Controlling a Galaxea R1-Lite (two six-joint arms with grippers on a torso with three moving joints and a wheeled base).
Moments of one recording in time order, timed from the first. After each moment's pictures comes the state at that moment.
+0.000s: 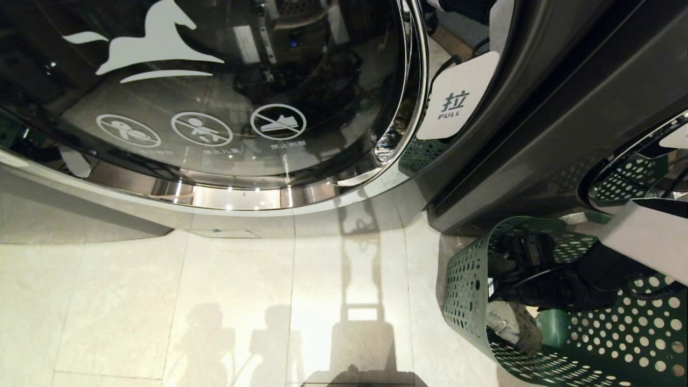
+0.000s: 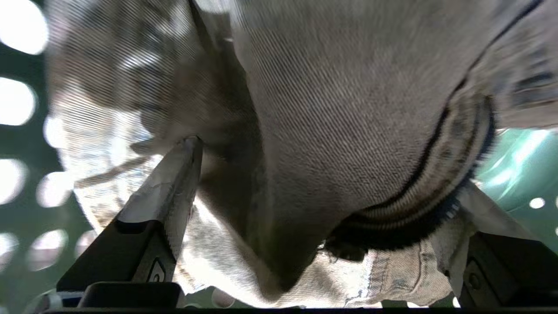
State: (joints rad) left arm 0.00 0.00 0.00 0.00 0.00 0.01; right arm 0.06 2.29 -0.94 -0.54 -0.07 0.15
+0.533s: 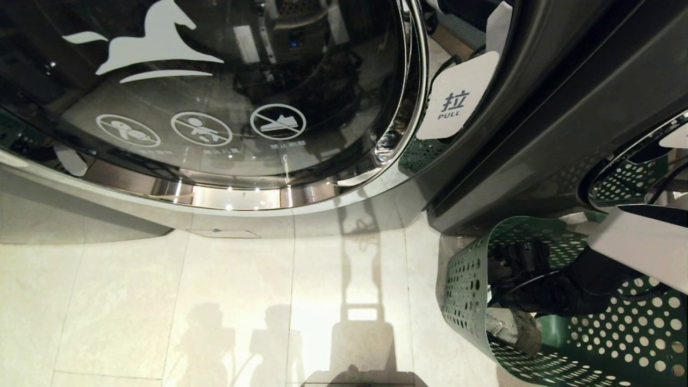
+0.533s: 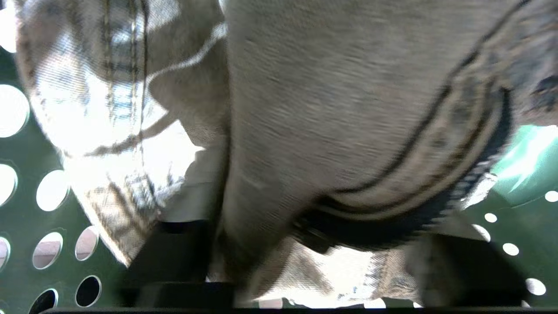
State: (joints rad) left arm 0.00 0.00 0.00 0.00 0.00 0.01; right arm 0.06 2.34 -0.94 -0.55 -0.07 0.14
